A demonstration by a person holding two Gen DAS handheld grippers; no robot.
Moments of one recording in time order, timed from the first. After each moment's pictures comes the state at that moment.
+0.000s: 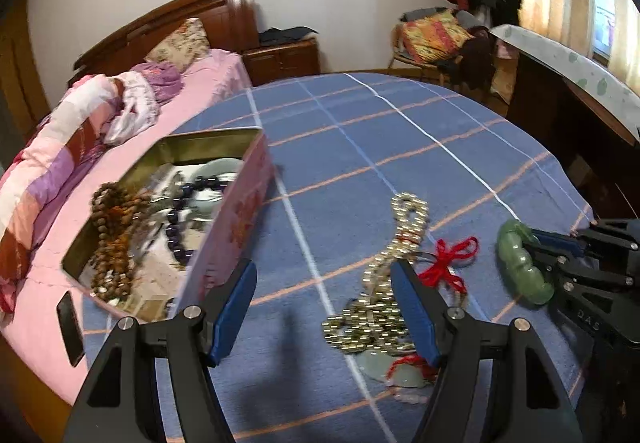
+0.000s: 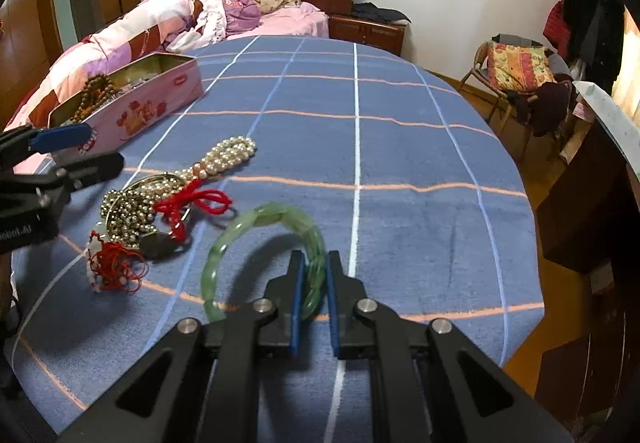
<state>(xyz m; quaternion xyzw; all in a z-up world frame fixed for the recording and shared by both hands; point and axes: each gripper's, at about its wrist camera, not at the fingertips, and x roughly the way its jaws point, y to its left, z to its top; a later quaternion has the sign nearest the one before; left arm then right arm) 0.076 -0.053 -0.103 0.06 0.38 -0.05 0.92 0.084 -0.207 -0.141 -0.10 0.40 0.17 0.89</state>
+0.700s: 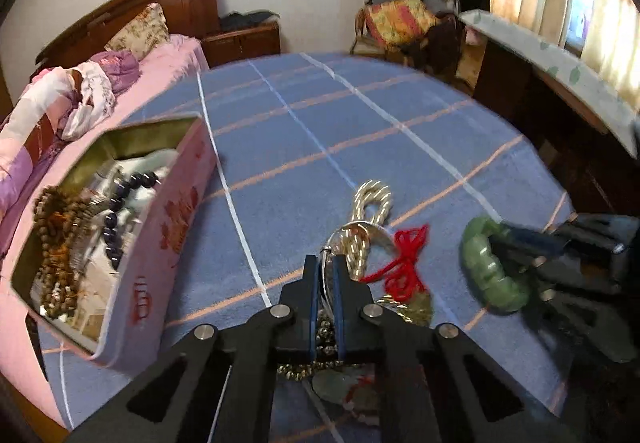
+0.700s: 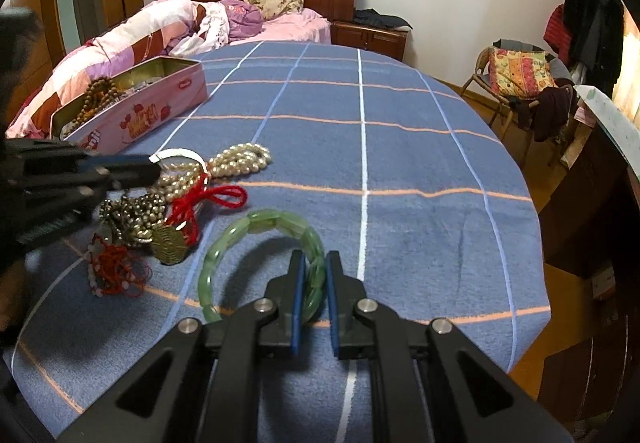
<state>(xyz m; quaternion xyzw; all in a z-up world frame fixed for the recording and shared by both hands) 0.087 -0.062 -0.107 0.04 0.40 -0.11 0.91 0.086 -0.203 -0.141 -0.09 0.39 0.18 0.90</state>
